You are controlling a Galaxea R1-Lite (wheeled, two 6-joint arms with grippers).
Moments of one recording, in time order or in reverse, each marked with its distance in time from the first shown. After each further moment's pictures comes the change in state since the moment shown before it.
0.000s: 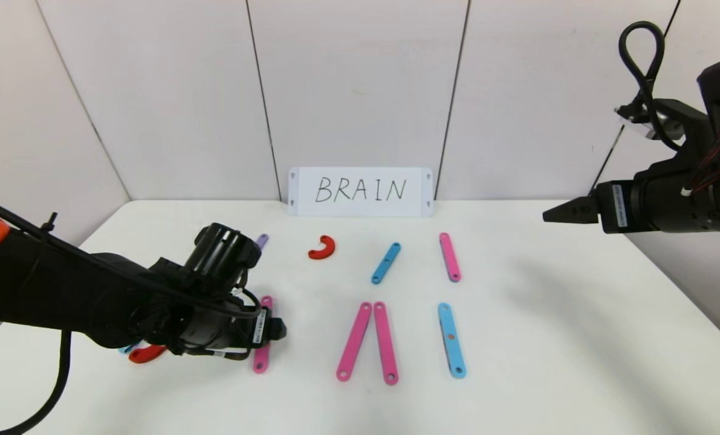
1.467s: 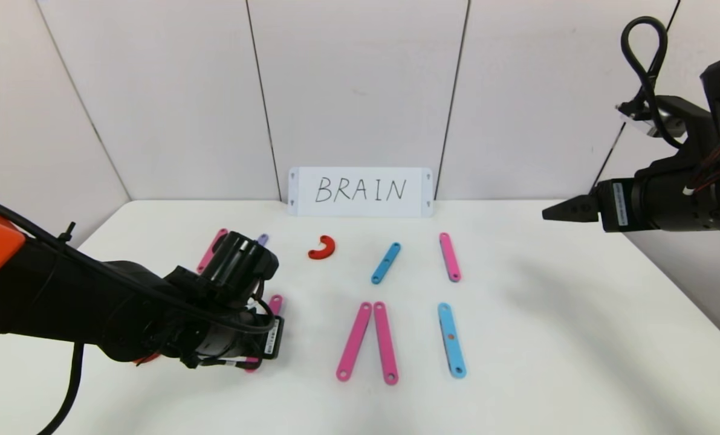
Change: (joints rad) left arm -0.068 0.009 0.007 -0.008 0.039 -0.001; right arm 0.006 -0.009 0.003 -0.011 -0.003 -0.003
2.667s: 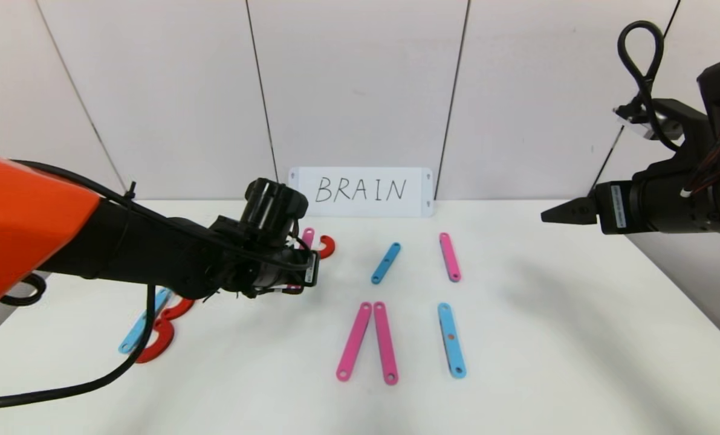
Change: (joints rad) left arm 0.000 0.142 -0.310 -0.118 0.045 0.104; right arm 0.000 0.004 0.005 -0.001 0.004 -0.002
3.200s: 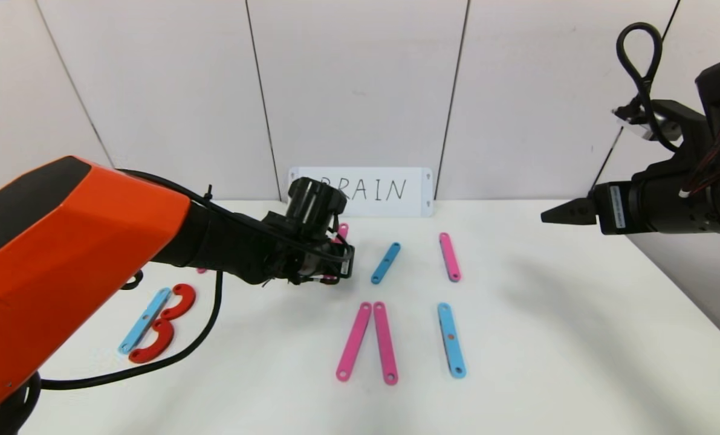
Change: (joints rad) left arm -0.048 0.177 -0.229 0.019 -0.044 0.018; right arm -0.001 0.004 0.000 0.000 0.000 0.000
